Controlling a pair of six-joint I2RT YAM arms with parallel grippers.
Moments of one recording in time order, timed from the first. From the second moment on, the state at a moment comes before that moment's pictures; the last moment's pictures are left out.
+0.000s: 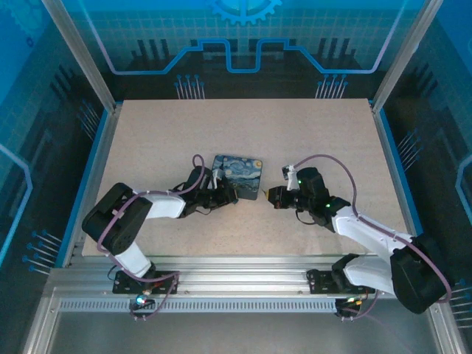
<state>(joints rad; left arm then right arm) -0.51 1.65 0.62 0.29 0.40 -0.88 0.52 1.15 0.55 -0.04 -0.33 0.60</state>
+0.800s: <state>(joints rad) -0.56 1.76 0.42 0.89 0.30 -0.80 0.49 1.51 0.87 -0.23 -0.04 0.52</state>
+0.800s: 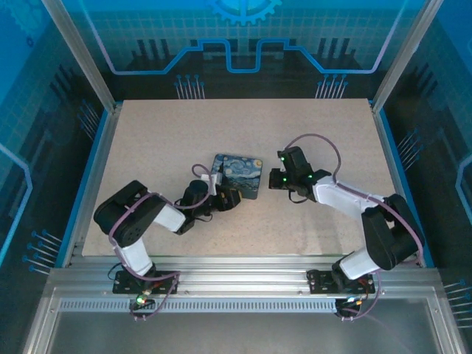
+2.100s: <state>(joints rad) -0.63 1.96 0.39 1.33 0.33 -0.75 0.50 1.74 1.04 -0.26 -0.02 0.50</state>
